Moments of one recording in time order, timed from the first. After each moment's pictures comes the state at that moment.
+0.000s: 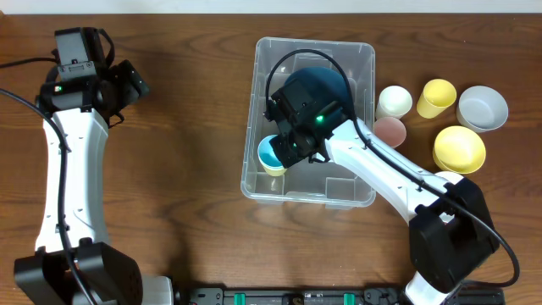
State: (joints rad) left arm 0.18 1.59 1.48 -0.88 -0.15 -0.41; right arm 0.65 1.84 1.41 -0.80 -0.13 0.13
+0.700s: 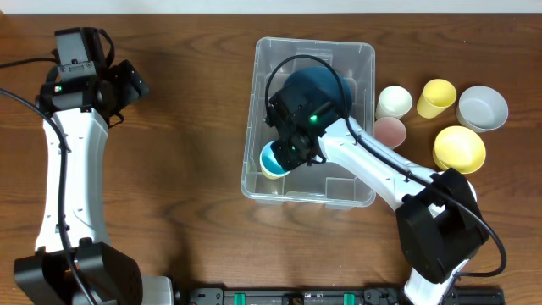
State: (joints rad) left arm 0.18 1.59 1.48 -0.88 -0.15 -0.41; right arm 0.65 1.90 1.40 -0.83 -0.13 0.14
